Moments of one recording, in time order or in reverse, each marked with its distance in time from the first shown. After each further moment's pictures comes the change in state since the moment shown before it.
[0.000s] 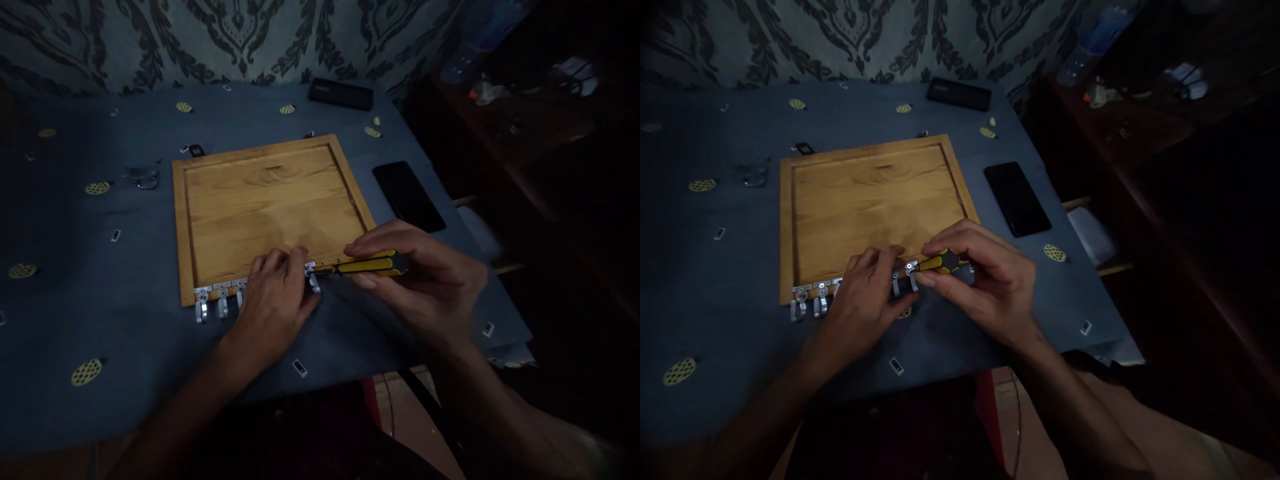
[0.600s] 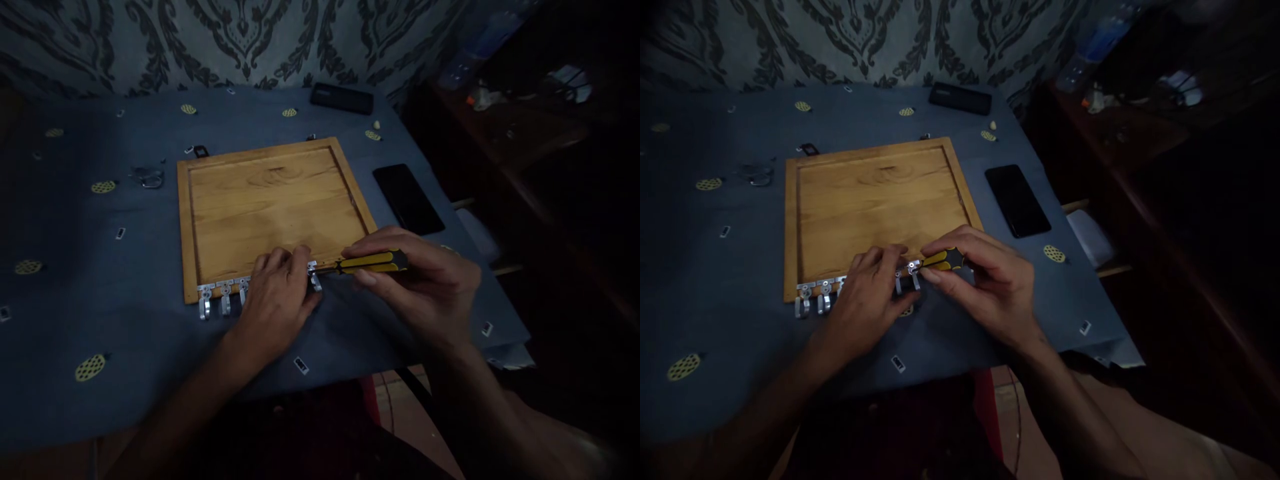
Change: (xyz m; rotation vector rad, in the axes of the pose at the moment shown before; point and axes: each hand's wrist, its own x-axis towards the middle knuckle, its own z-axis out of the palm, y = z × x) left_hand -0.001 -0.001 0.001 0.027 0.024 0.027; right_hand -0.006 -0.002 -0.001 -0.020 -0.033 0.025
